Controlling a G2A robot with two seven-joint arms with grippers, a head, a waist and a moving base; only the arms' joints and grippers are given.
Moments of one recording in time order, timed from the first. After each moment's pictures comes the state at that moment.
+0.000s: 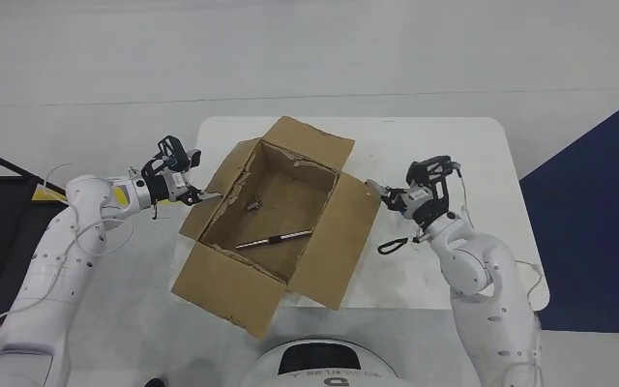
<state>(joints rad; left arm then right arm) 1.08 -0.88 -1.24 -1.18 1.33 -0.99 0.10 -1.62 -1.33 1.48 -1.96 -1.07 -0.31 0.46</state>
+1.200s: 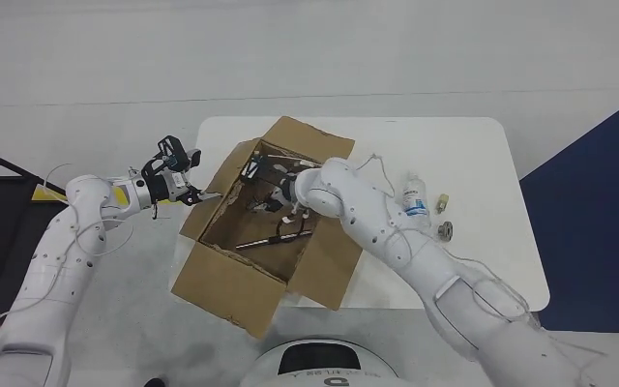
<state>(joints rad) 1.08 -0.88 -1.24 -1.18 1.33 -0.99 0.10 -0.72 -1.56 0.61 -0.99 -1.03 -0.40 0.68</state>
